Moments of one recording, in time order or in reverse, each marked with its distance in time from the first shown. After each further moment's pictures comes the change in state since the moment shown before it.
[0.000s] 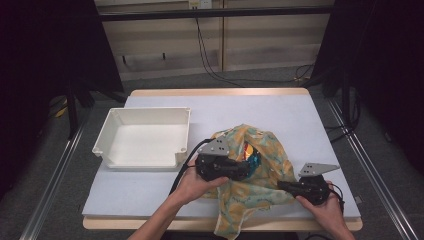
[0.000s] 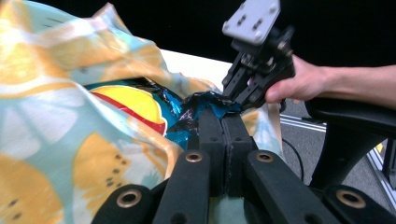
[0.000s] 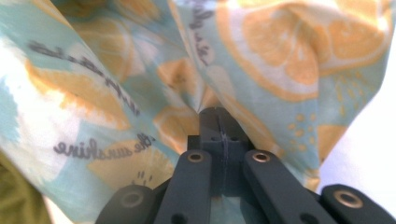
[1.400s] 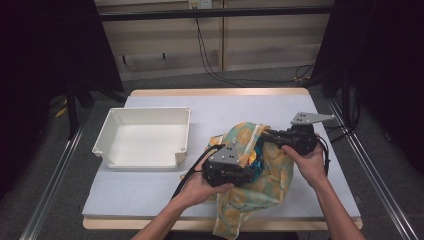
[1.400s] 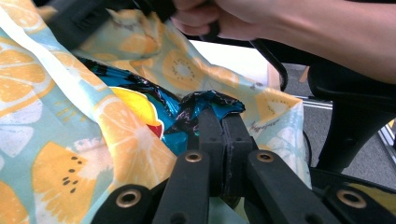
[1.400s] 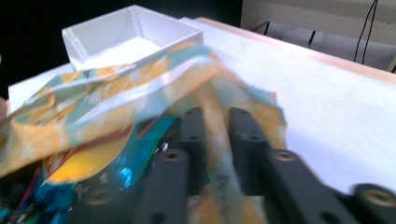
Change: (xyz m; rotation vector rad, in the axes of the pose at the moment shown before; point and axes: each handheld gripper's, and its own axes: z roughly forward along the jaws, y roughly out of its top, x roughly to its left) left arm -0.013 0.001 0.012 0.075 0.006 0.067; right arm -0.032 0.125 0.009 -0.239 0.010 -0.015
